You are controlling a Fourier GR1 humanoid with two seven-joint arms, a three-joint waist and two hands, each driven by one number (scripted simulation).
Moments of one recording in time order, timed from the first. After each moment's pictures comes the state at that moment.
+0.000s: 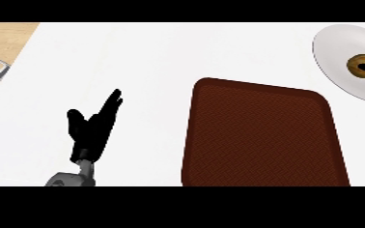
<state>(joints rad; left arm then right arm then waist) -0.05 0.13 -0.14 -1.47 0.13 0.07 0.21 -0.80 -0.73 -0.58 -0.21 0.20 -0.10 -0.59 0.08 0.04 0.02</state>
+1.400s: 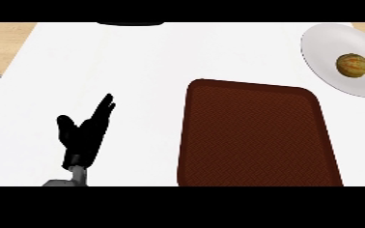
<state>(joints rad) 0.00 0.14 -0.10 -1.48 0.14 0.06 0.20 -0.50 -0.90 -0.56 -0.17 0.21 0.37 -0.78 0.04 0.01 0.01</state>
